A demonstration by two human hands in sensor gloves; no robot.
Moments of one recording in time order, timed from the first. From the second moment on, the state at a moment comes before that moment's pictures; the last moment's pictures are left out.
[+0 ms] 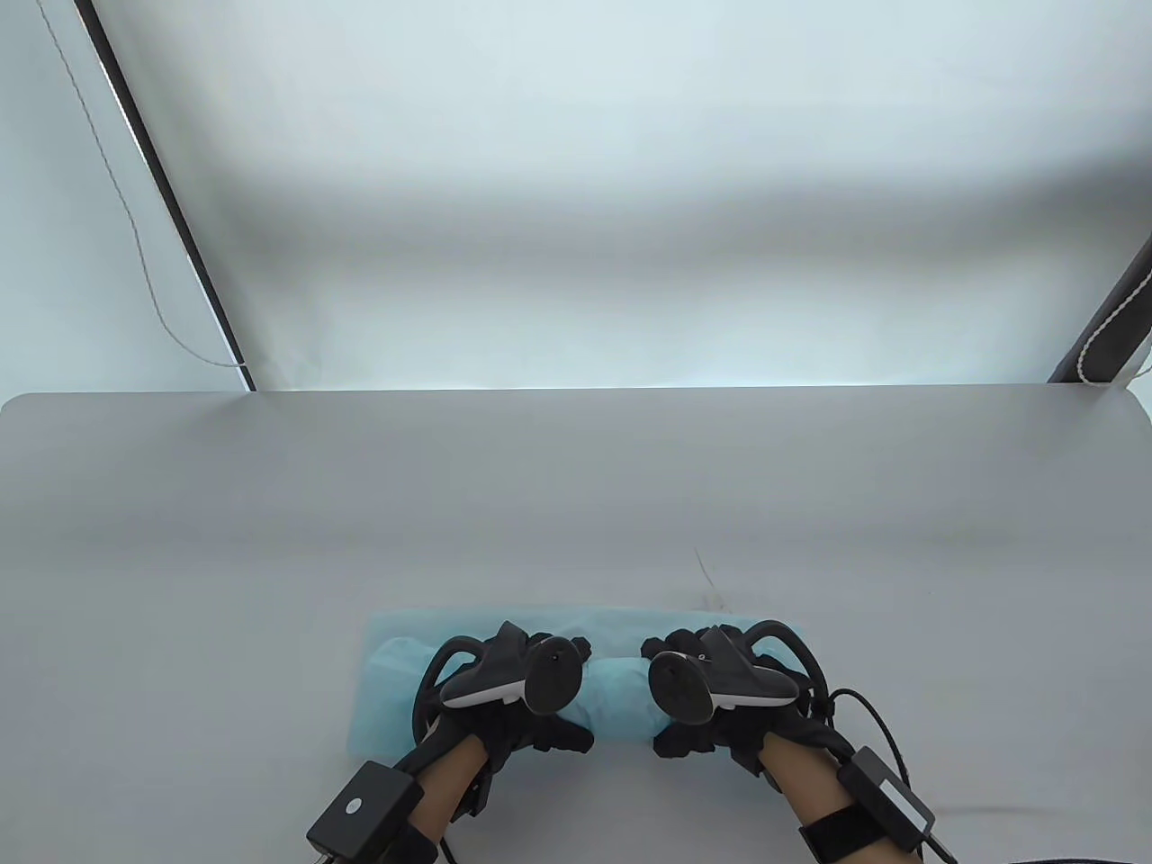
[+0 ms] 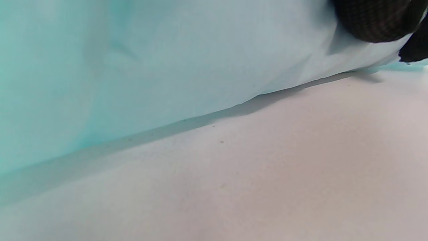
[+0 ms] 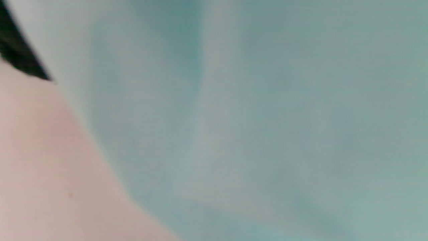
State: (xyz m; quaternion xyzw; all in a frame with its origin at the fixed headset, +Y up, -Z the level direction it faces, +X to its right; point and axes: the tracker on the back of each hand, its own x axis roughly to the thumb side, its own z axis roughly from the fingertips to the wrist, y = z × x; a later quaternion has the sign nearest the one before) left_hand -0.085 -0.757 -0.334 -0.17 -0.28 -0.02 0.94; right_hand 0.116 -0.739 -0.331 -0.29 -0.12 -0.94 0.09
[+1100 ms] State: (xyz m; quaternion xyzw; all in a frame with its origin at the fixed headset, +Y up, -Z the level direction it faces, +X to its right) left_hand -0.080 -0.759 -0.337 -0.20 -0.27 -0.02 0.94; right_hand 0.119 -0.740 -0.335 -0.29 -0.11 -0.95 0.06
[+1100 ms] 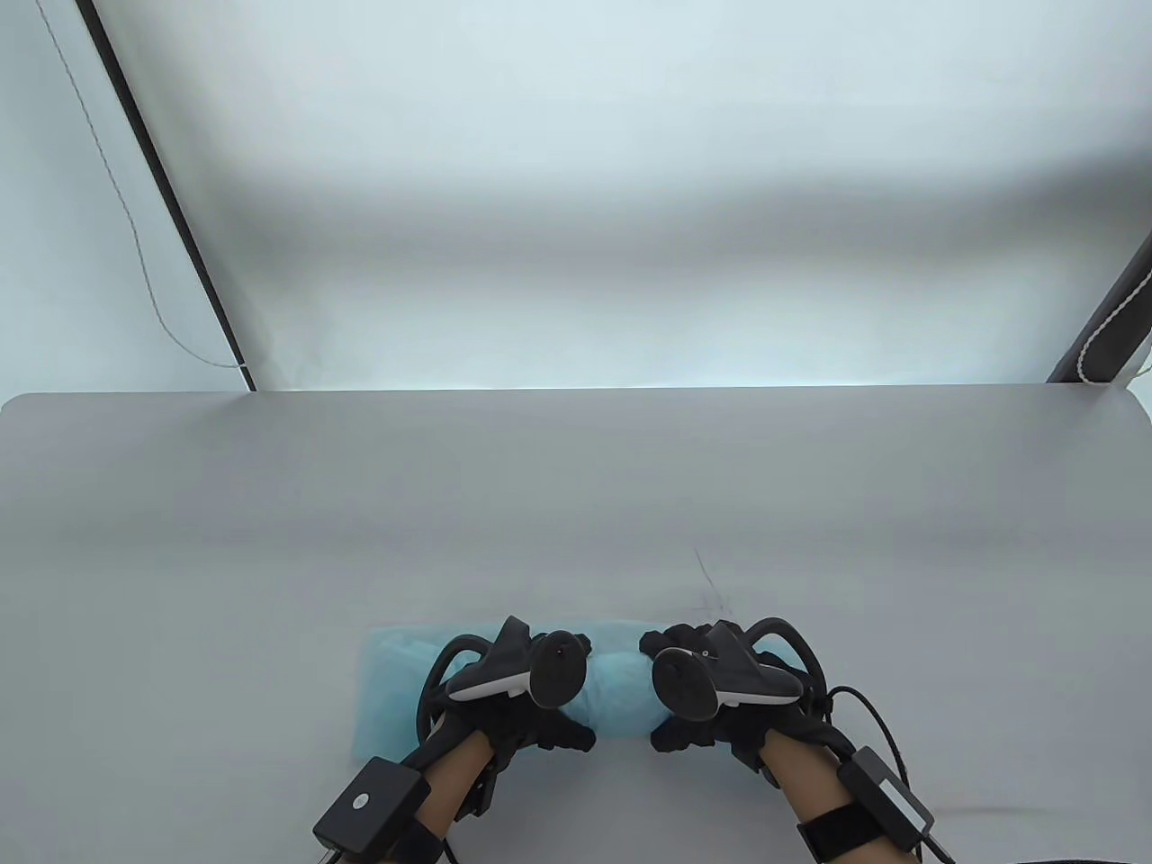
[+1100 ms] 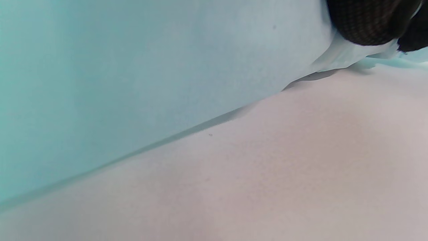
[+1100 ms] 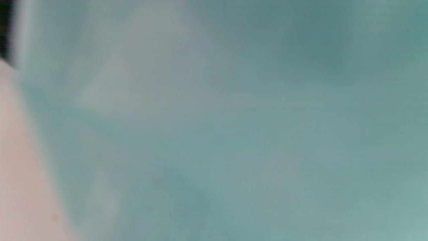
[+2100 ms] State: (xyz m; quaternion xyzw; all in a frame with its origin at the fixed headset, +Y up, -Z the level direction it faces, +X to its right) left_hand -0.075 -0.758 -0.341 -0.19 -0.29 -0.03 0.94; right_hand 0.107 -0.741 -0.328 -0.30 -0.06 -0.94 0.13
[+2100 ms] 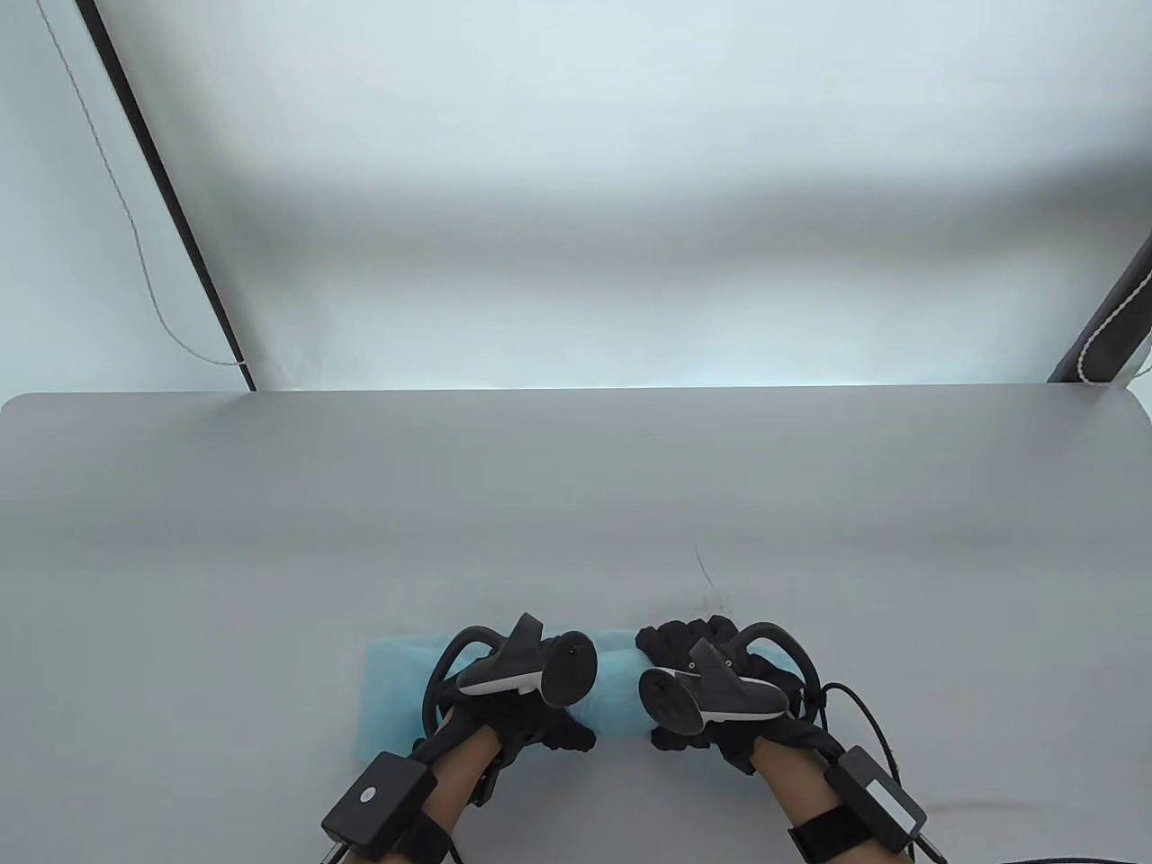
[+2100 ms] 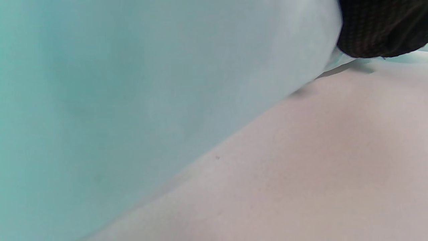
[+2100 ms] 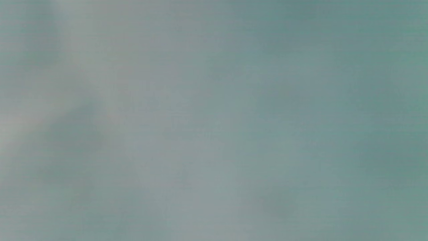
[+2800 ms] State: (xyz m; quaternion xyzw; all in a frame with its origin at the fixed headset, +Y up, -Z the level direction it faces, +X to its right) left_hand -0.059 -0.758 -0.336 -0.15 -0.30 -0.12 0.93; right_hand 0.125 -0.741 -0.340 -0.26 -0.17 -0.95 0.03
